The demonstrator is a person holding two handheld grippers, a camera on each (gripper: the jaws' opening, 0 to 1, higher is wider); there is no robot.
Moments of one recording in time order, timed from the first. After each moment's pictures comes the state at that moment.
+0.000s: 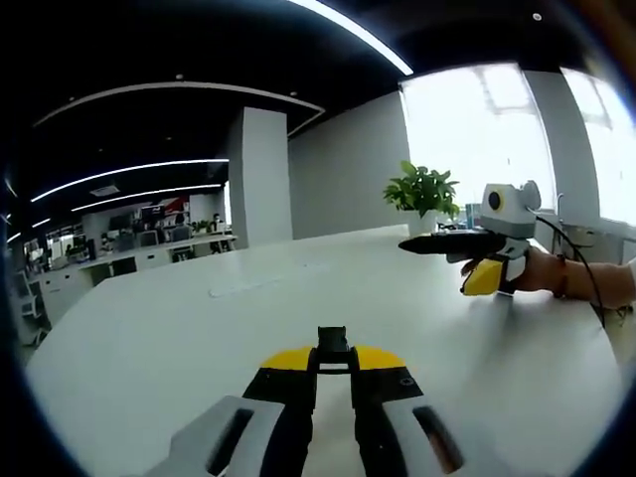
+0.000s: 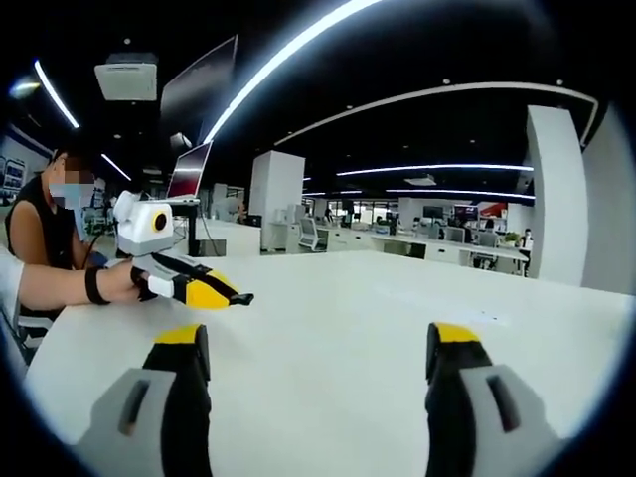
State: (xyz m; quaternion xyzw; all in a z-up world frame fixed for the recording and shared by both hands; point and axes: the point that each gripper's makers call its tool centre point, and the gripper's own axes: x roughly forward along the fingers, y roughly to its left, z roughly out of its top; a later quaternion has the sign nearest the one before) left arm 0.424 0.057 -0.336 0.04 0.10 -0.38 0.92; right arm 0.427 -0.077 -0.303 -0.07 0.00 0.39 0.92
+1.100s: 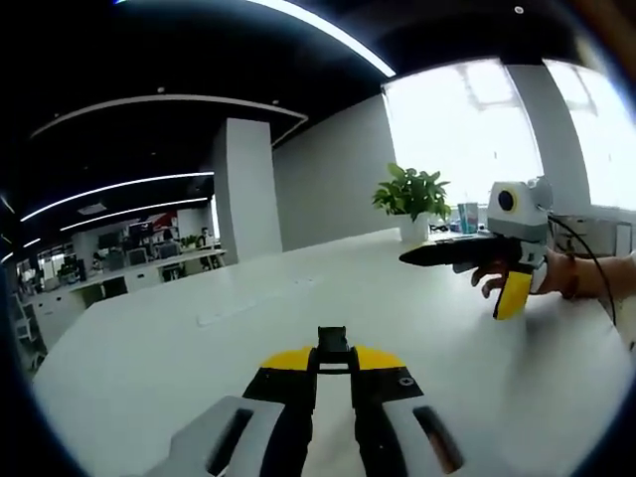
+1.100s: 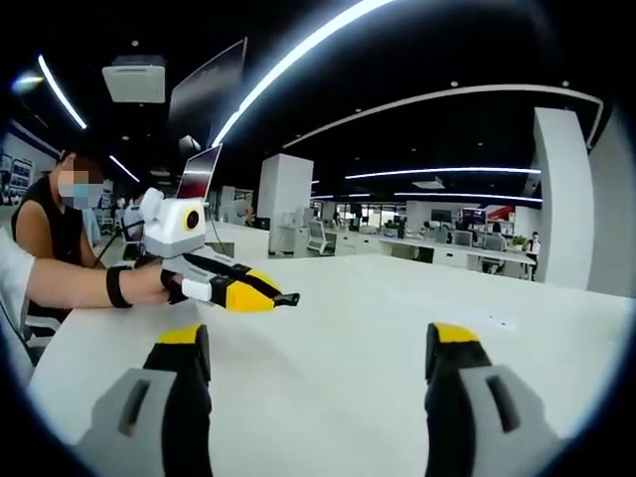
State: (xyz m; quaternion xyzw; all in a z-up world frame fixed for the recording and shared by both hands) left arm 0.443 0.021 -0.324 0.07 0.07 -0.41 0.91; right arm 0.422 -0.072 -0.298 -0.07 -0.01 0.40 0.91
